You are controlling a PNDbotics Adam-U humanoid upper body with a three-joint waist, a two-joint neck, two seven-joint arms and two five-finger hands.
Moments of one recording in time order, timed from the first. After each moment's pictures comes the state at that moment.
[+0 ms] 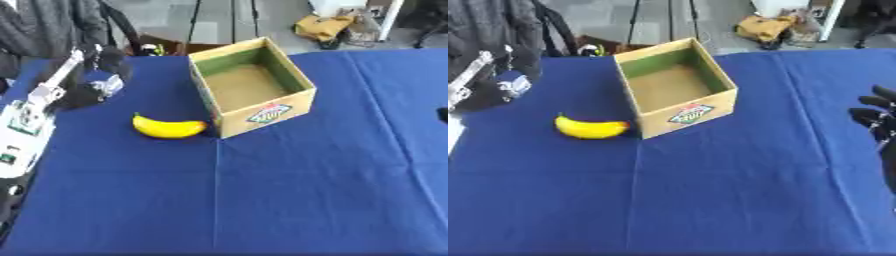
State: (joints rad) left arm -0.38 0.54 0.04 -1.55 -0.24 -0.11 -0.33; right arm -0.25 -0.36 -0.03 -1.63 -0.37 -0.04 -0.05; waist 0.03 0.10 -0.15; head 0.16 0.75
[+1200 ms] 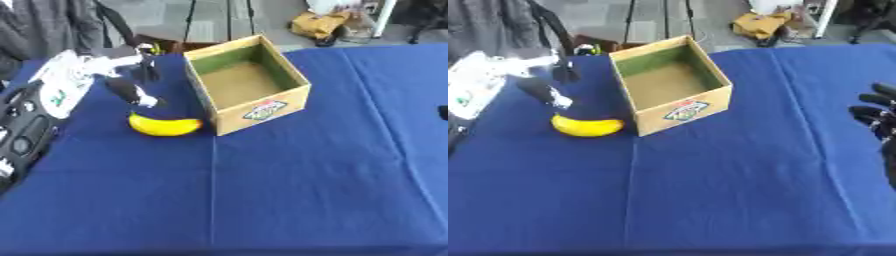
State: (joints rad) left arm -0.76 0.58 -0.28 -1.06 -0.61 -0.16 -0.58; right arm -0.25 -0.36 -0.01 -1.63 -0.37 -0.03 -0.04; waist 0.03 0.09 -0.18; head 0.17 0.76
